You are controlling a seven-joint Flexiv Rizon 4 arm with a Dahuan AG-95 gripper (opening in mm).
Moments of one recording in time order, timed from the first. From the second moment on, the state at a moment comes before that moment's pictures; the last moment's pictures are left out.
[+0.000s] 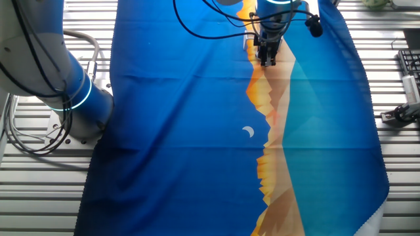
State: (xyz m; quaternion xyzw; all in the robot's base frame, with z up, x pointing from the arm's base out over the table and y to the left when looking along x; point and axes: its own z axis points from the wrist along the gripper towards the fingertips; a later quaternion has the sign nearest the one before) arm 0.525 0.168 0.015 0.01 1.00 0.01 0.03
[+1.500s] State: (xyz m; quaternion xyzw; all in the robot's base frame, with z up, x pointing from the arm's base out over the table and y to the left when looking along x) arm 0.526 0.180 0.014 0.03 1.00 0.00 0.03
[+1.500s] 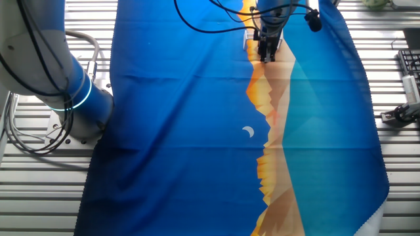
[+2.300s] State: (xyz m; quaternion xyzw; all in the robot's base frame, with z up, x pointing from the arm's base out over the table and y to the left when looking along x) arm 0.526 0.179 0.016 0.03 1.00 0.01 0.03
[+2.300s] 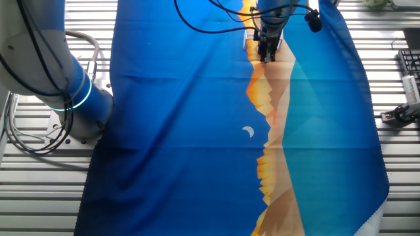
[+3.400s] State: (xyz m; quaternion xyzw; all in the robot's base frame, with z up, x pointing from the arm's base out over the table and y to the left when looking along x) arm 0.526 0.179 0.019 0.02 1.00 0.02 0.03
